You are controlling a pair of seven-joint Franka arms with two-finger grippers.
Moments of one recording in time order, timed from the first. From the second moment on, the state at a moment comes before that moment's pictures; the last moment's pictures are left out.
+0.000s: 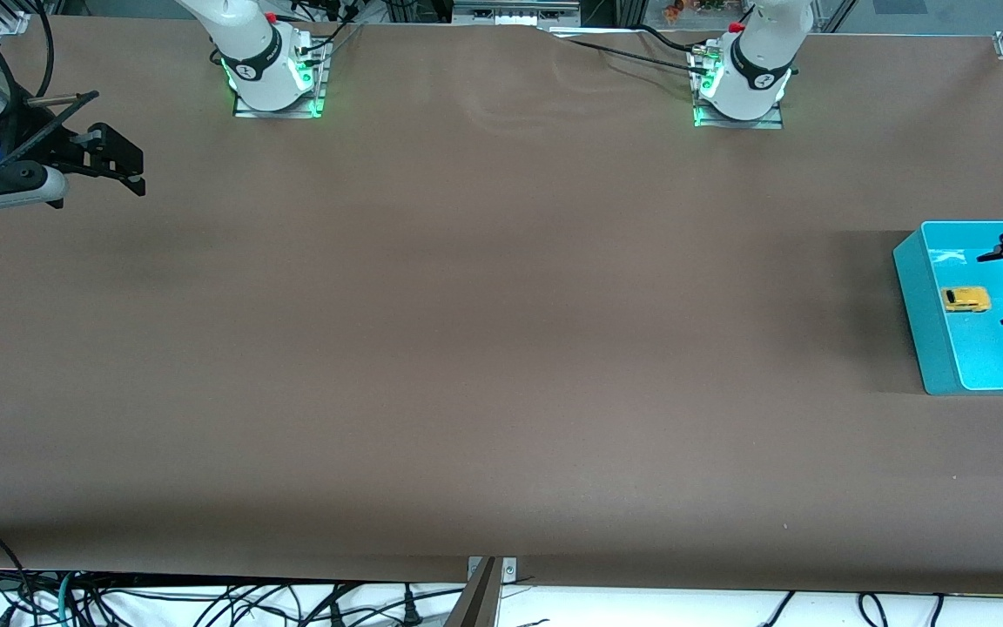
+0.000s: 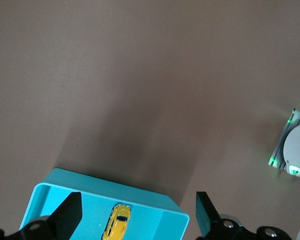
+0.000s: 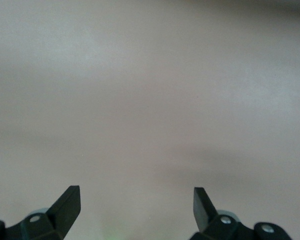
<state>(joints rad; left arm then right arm) 0.49 0.45 -0.32 -1.27 0.11 1.43 1.31 0.10 0.00 0.04 -1.56 -0.03 1.54 -0.07</state>
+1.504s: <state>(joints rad) 0.03 -0.09 -0.05 -1.81 -0.03 1.68 0.04 0.10 0.00 0.04 -1.56 -0.03 1.54 -0.07</state>
